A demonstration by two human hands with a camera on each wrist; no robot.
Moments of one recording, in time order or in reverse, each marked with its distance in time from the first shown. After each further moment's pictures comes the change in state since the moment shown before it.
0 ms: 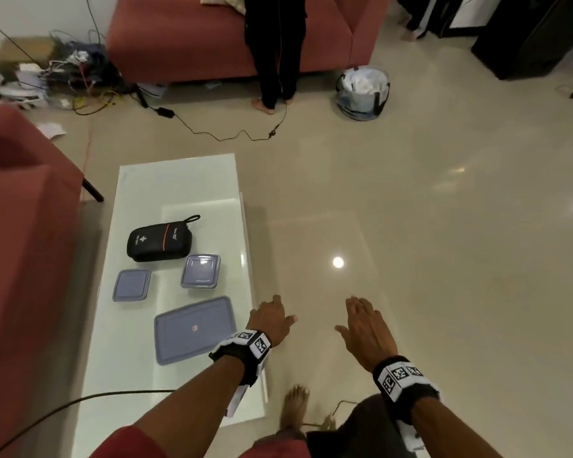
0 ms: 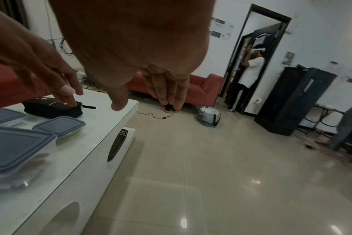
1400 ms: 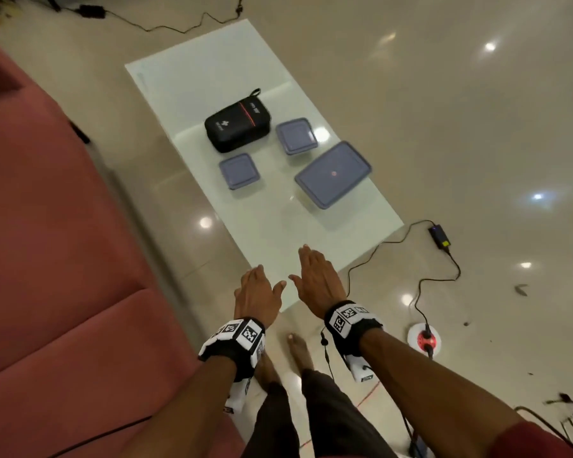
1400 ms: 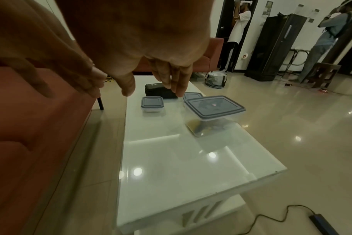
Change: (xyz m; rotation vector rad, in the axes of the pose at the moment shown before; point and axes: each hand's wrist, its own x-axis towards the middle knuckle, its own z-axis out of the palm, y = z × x) left_hand -0.214 -0.596 0.008 -0.079 -0.086 0.138; right_hand -0.100 -0.680 0.161 0.321 -0.020 0.317
